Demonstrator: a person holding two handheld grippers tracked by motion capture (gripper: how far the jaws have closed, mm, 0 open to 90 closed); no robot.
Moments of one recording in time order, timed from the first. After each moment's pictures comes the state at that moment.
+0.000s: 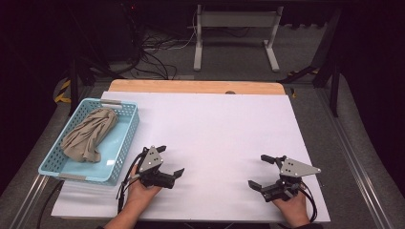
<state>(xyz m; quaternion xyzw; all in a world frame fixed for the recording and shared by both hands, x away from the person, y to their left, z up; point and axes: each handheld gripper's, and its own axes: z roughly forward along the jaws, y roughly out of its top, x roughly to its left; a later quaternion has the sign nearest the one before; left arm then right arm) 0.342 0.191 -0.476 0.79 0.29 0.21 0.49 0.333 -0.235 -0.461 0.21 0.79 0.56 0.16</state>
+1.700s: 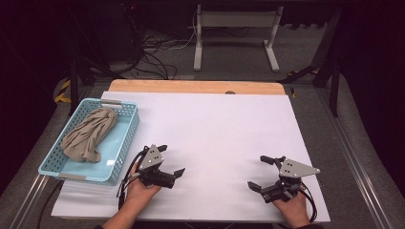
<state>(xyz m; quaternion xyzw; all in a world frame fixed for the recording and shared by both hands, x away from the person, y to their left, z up) 0.342 0.190 -0.465 0.80 0.28 0.20 0.49 0.332 -0.234 -0.462 0.21 0.79 0.55 0.16</state>
